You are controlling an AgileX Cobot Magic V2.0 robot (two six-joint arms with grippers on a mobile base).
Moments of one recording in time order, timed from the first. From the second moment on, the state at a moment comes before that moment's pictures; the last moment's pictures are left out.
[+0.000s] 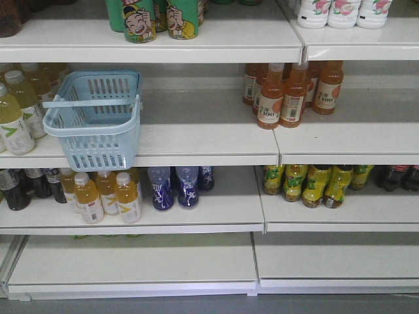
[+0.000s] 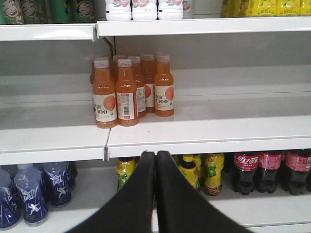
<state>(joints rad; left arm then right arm) -0.07 -0.01 0.04 -0.08 0.12 0.05 -0.09 -0.01 0.03 -0.03 0.09 0.03</state>
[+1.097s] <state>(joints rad) -0.07 -0.01 0.04 -0.08 0.12 0.05 -0.09 -0.01 0.03 -0.03 0.09 0.03</state>
